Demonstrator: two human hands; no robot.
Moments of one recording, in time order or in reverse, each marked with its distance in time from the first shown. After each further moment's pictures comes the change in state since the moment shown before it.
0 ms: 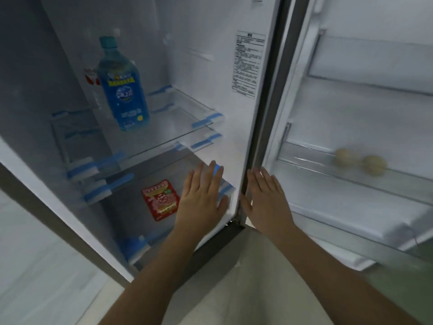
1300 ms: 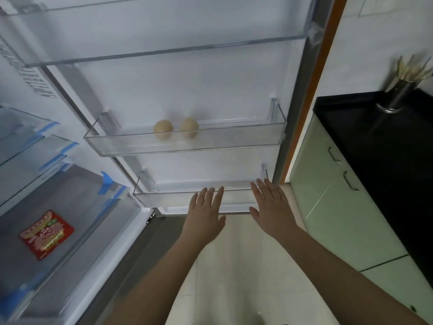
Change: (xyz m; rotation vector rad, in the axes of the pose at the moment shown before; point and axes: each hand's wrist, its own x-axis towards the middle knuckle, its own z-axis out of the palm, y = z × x) left_hand -0.002 0.311 0.133 -0.070 -0.383 0.388; right_hand -0.205 0.310 0.053 0.050 -0.130 0.371
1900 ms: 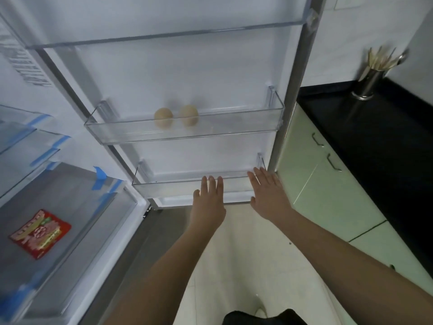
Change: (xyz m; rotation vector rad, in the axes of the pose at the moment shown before) left_hand -0.017 0.007 -0.004 0.090 -0.059 -0.021; right_hand -0.019 -0.025 0.001 -0.118 -0.026 0.067
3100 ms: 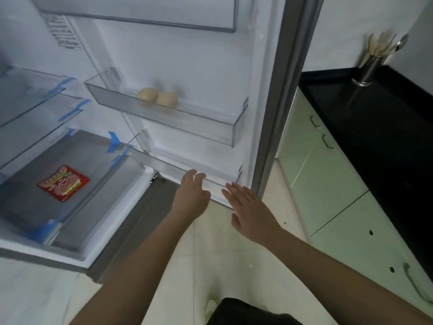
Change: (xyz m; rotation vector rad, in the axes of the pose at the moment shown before) left_hand -0.131 -0.009 0.000 -0.505 0.138 -0.148; right_hand -0.174 -0.064 0.005 0.195 0.191 -0.396
